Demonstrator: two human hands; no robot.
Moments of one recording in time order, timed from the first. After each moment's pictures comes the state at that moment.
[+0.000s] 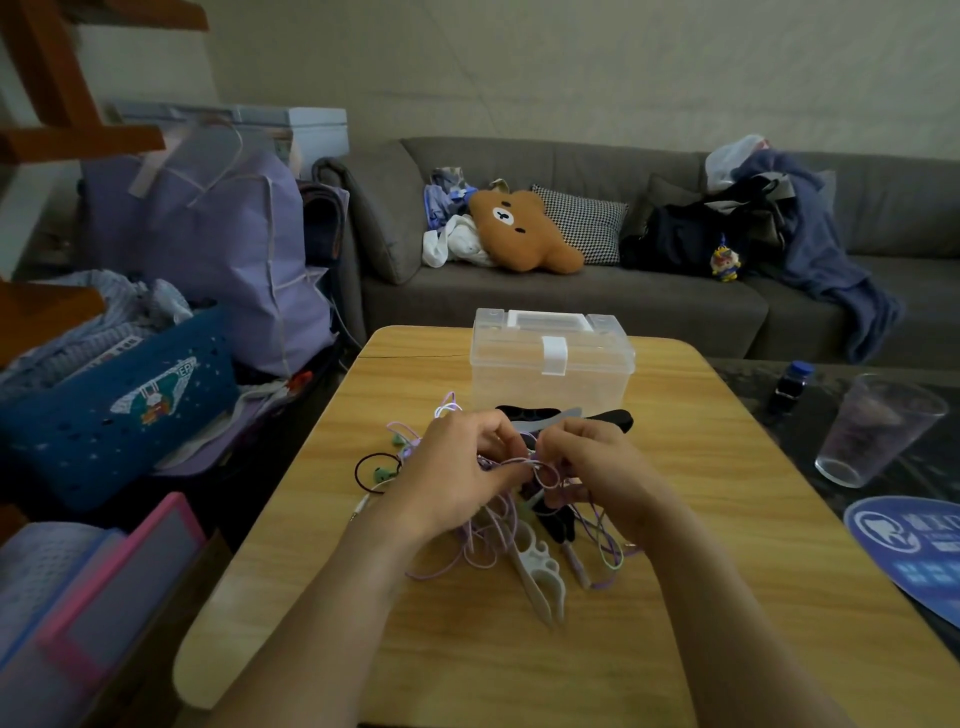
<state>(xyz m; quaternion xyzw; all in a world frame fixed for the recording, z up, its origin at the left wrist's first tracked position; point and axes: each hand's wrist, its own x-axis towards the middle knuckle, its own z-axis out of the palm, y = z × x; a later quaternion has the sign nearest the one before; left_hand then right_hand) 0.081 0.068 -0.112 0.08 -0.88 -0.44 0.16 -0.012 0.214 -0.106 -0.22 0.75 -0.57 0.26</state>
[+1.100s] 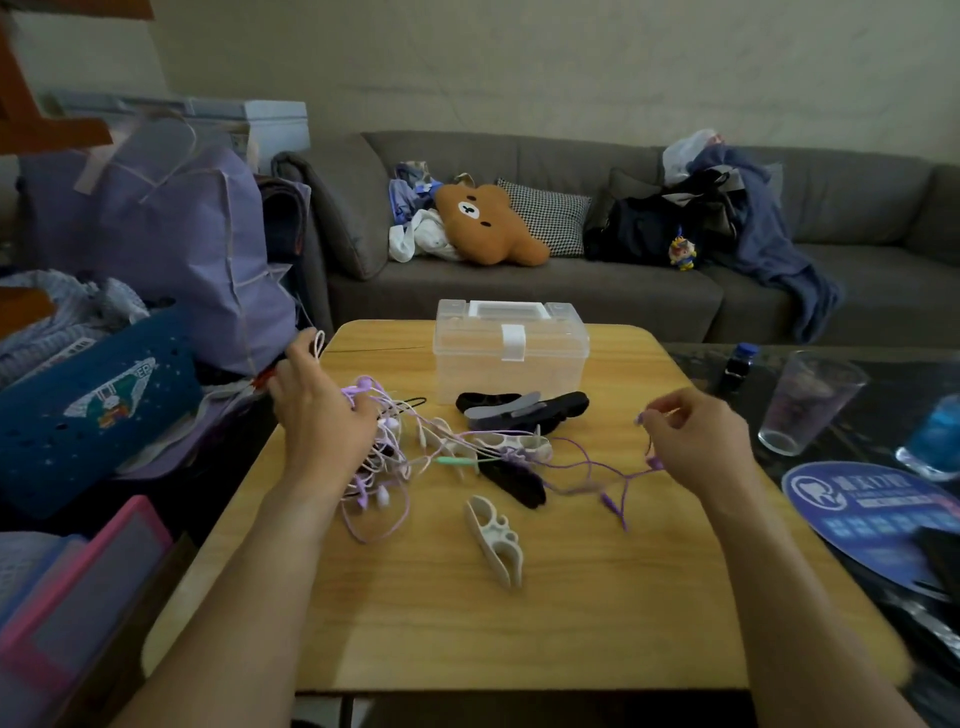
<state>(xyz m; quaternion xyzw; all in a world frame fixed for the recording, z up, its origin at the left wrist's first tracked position) 0.080 0.008 -0.127 0.32 -0.82 -0.27 0.39 -0.051 0.303 -0.104 -0.07 0.92 -0.39 -0.06</state>
